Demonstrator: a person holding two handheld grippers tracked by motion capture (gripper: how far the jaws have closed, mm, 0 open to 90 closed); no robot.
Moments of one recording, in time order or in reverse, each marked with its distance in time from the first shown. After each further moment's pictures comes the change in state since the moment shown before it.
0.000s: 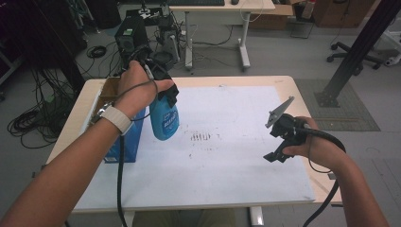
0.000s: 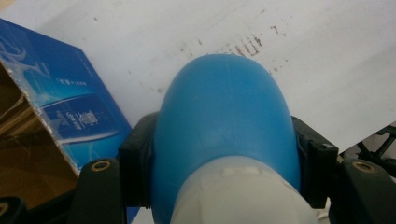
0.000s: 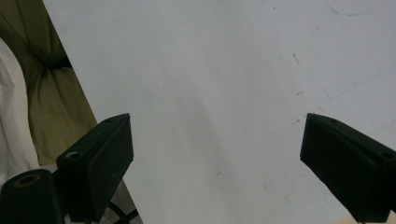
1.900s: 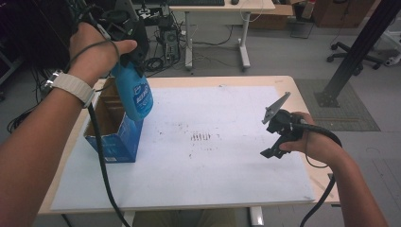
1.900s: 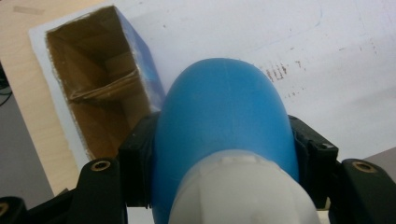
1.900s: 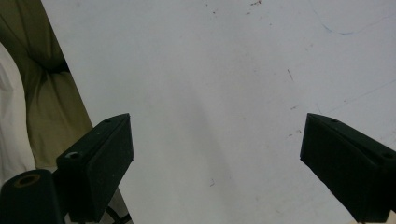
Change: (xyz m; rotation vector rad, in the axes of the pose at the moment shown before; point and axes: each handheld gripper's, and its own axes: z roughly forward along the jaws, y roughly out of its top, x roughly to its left) left arm 0.058 -0.014 -0.087 -0.074 0.045 -0.202; right arm -0.004 0.013 -0.002 -0.012 0.000 -0.027
